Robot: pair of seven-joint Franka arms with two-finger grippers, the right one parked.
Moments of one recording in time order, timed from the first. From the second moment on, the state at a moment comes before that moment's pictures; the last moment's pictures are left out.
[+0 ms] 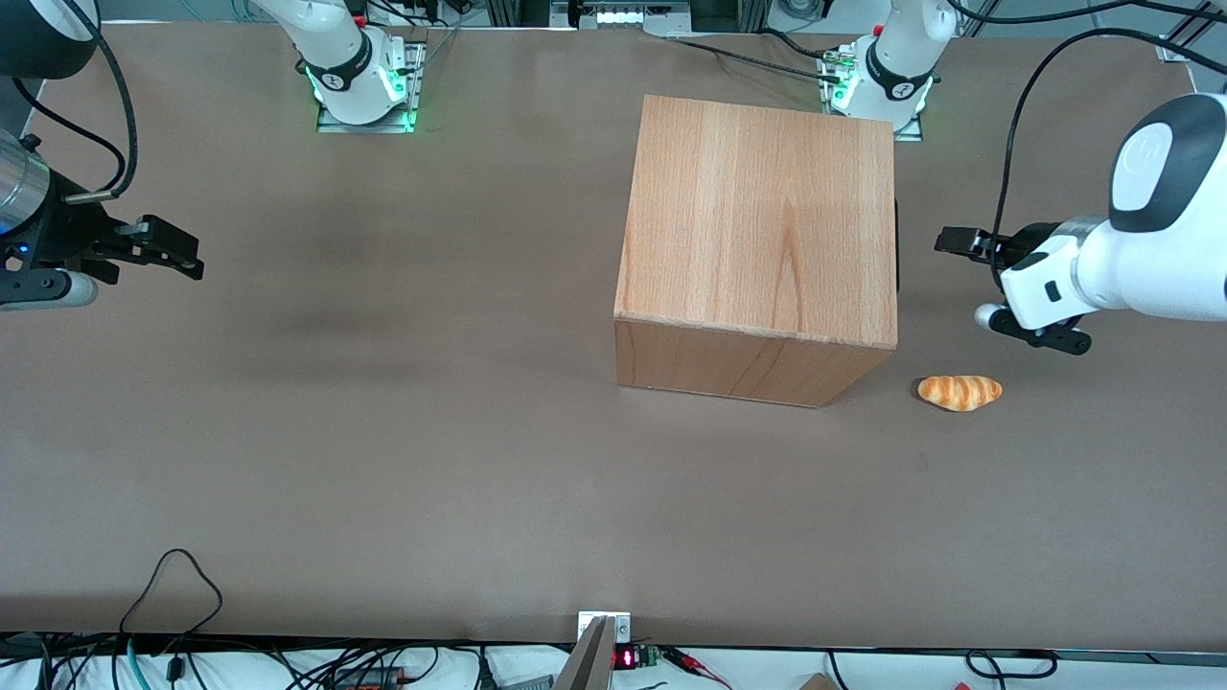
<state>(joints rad) 0.03 0.27 -0.07 -1.57 -0.13 1.34 0.19</state>
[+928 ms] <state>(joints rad) 0.03 0.29 -0.09 -1.68 -0.20 1.45 0.23</state>
